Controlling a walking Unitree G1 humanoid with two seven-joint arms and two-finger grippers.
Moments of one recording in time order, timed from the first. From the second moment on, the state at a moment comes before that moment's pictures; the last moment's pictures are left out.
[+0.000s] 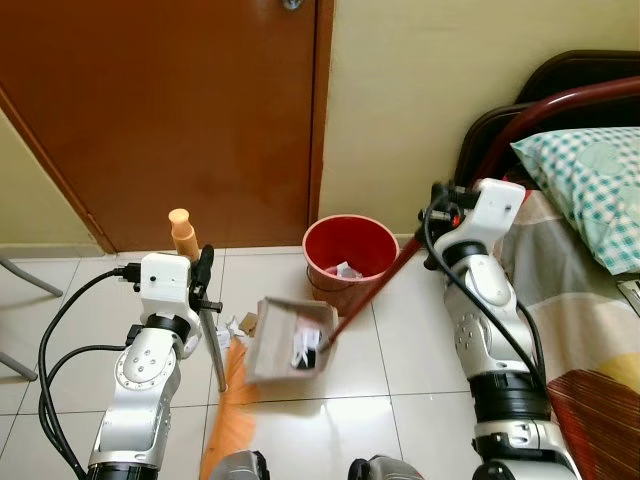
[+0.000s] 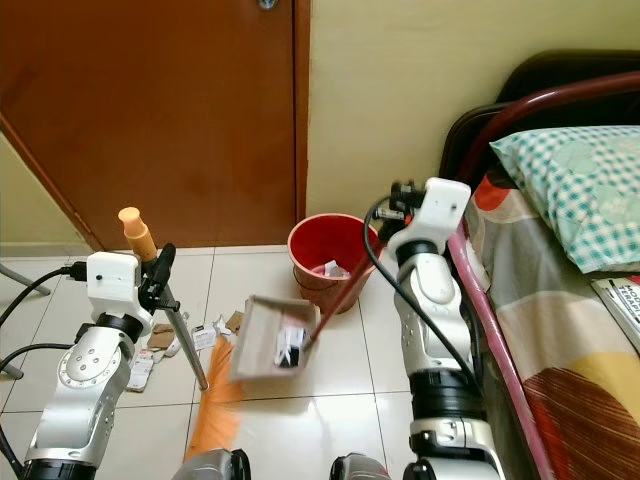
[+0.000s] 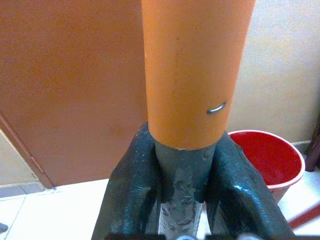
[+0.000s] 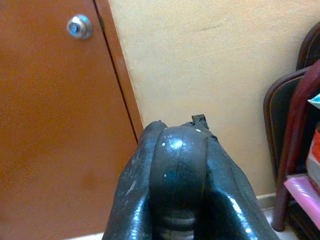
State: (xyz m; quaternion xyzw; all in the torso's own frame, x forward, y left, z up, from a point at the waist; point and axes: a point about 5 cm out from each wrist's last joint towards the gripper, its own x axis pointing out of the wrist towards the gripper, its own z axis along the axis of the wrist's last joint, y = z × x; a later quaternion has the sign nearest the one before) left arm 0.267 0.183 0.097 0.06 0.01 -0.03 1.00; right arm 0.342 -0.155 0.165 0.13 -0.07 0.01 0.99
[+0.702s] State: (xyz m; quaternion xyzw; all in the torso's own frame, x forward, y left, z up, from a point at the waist) left arm 0.269 0.177 0.094 0.06 0.02 -0.03 1.00; right arm 0.372 -0.180 0.293 0.14 -0.24 0.03 0.96
